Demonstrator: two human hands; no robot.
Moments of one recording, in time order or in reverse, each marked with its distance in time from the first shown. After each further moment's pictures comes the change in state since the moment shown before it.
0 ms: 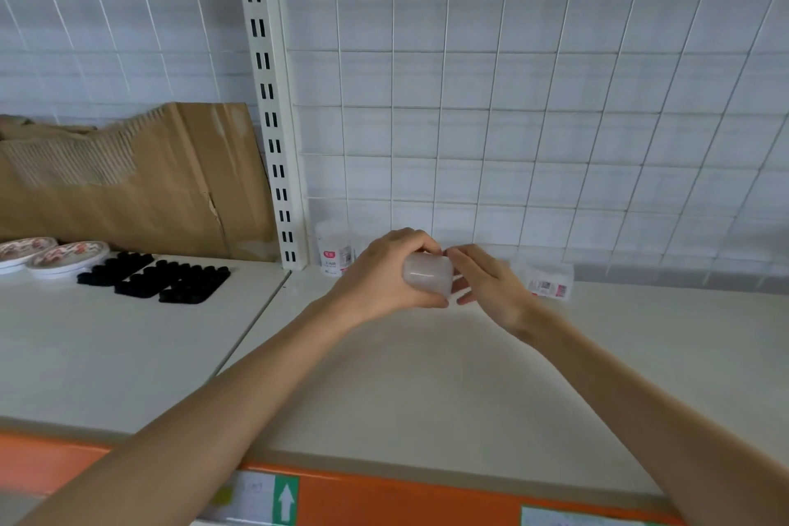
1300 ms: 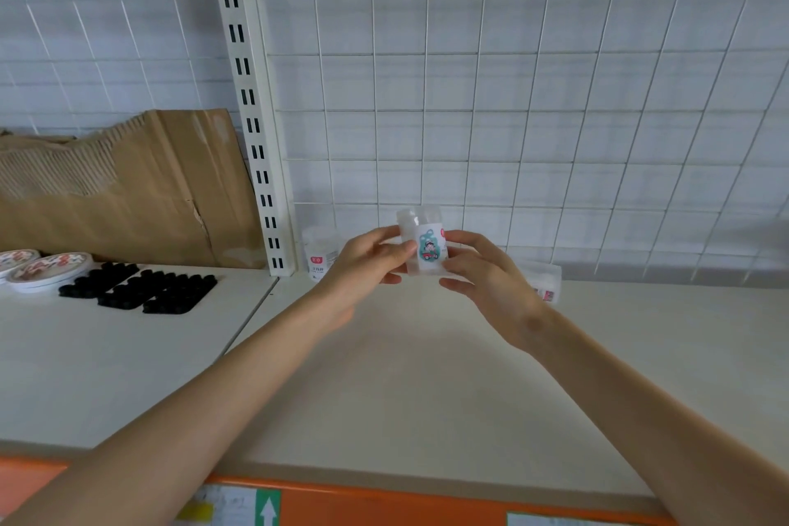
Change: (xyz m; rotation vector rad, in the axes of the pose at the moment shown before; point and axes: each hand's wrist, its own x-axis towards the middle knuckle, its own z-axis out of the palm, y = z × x) left_hand 0.005 0.008 -0.007 -0.701 0.054 -0.438; right_hand 0.000 0.002 -0.010 0.506 0.019 -0.026
